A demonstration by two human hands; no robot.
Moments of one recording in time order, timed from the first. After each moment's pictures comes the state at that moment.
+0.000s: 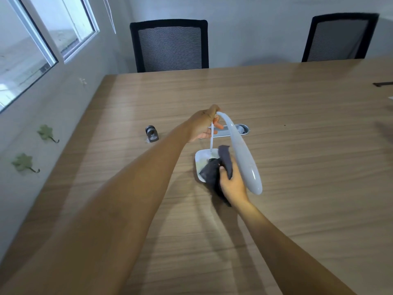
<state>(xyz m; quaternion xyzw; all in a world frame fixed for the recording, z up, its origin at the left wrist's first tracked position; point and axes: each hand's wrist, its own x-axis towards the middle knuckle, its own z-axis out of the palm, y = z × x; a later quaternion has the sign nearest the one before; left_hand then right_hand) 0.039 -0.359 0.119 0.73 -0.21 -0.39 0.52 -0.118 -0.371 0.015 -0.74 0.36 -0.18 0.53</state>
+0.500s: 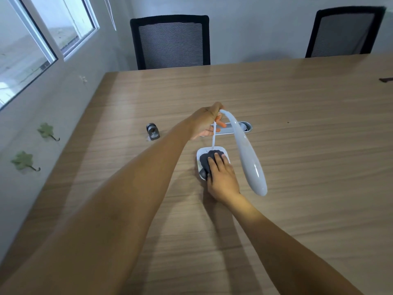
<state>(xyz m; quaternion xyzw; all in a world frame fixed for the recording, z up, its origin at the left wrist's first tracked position) 0.039 -0.359 0.119 0.74 -0.24 -0.39 0.49 -0.097 -0.374 -0.007 -0.94 0.21 -0.07 0.24</state>
